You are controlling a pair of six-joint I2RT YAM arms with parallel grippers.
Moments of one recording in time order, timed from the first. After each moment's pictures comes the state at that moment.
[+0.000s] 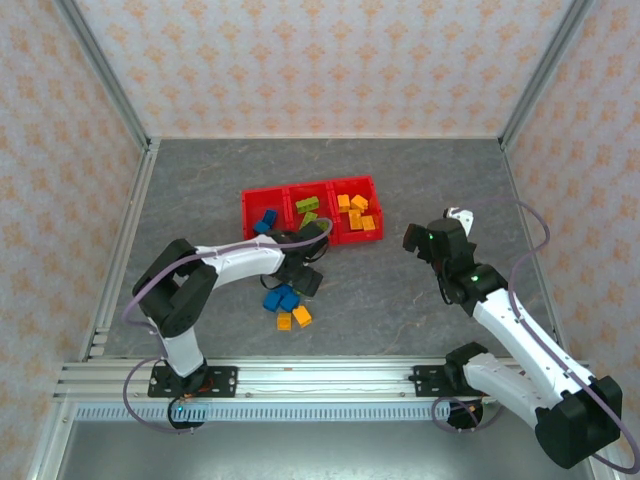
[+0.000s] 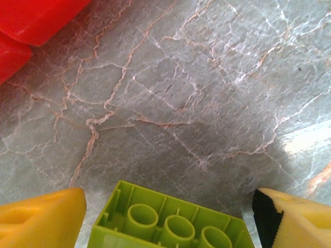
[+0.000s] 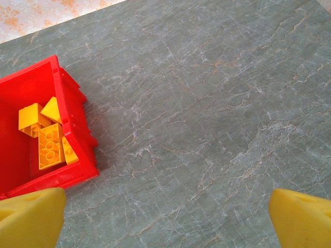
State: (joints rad) left arm -0.72 1.78 1.08 -0.69 -0.14 -0.32; right arm 0.40 0.89 0.68 -0.48 0.40 0.55
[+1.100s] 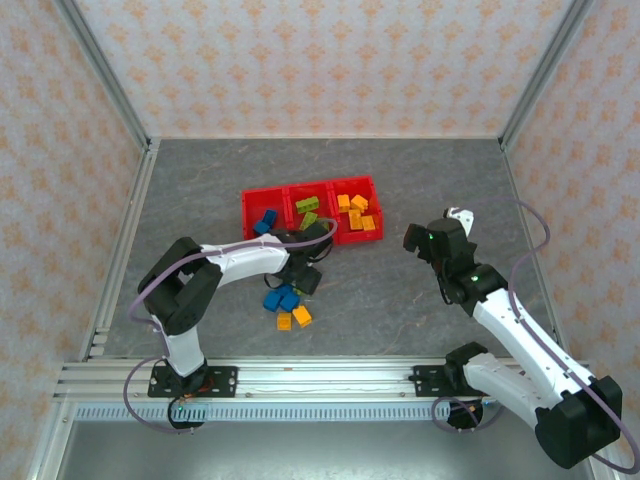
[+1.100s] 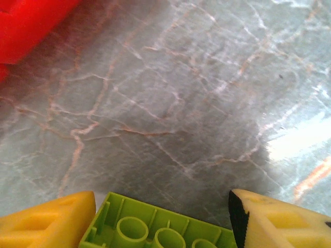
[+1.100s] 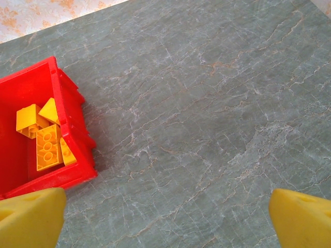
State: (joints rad) left arm -0.73 1.79 1.11 -0.71 -0.15 -0.32; right arm 0.40 0.89 0.68 -0.48 0.41 0.55
